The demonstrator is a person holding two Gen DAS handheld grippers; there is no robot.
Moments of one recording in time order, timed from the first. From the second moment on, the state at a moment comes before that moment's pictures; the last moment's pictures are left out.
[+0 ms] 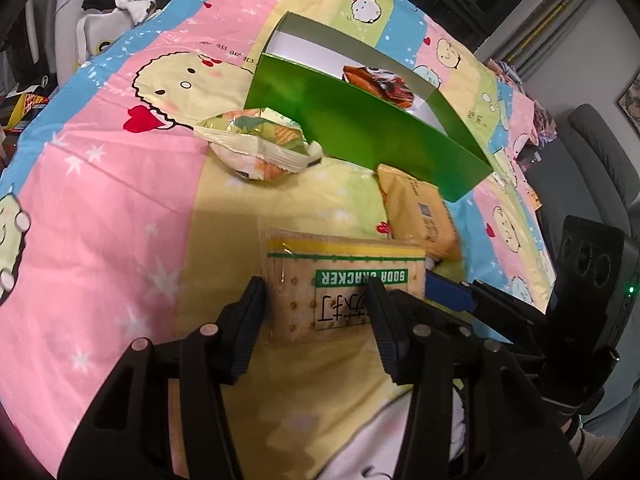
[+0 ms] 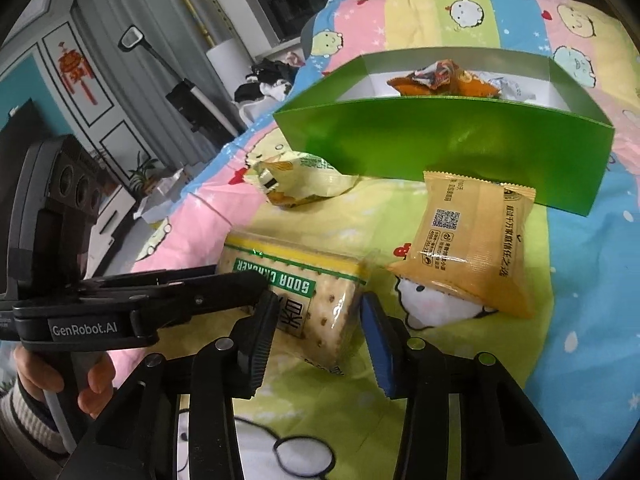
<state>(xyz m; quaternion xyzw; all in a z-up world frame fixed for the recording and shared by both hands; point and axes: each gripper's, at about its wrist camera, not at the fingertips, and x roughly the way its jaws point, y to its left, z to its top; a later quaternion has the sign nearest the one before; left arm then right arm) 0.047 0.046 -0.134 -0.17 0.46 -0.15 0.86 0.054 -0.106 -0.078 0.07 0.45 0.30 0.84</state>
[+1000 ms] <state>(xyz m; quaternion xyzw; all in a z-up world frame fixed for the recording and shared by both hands) 0.024 0.008 -0.073 -0.14 0.42 -0.16 0.89 0.022 -0.136 -0.019 0.07 0.38 0.29 0.88</state>
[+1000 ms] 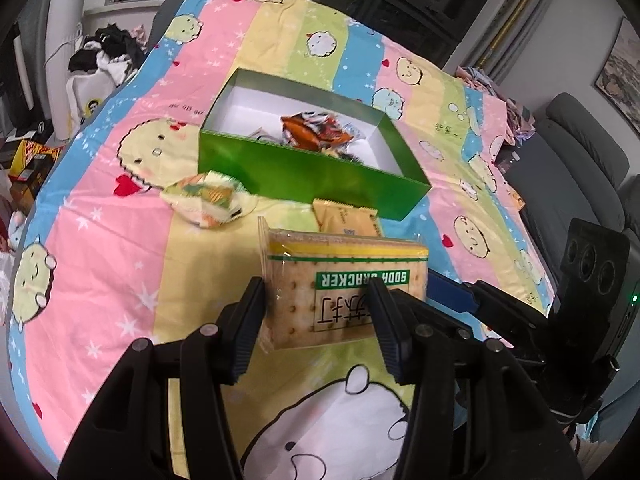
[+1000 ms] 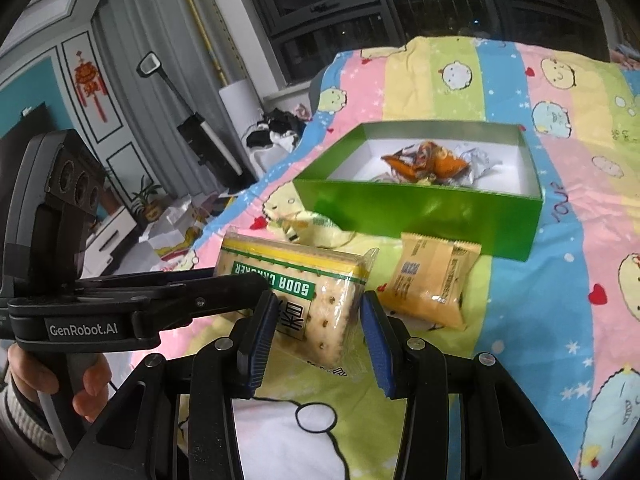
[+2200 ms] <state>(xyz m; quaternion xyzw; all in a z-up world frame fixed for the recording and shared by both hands) 0.152 -0.017 -0.036 -0.13 0.38 -0.20 0.89 0.130 -0.168 0.009 0.07 0.32 0.24 0.91</state>
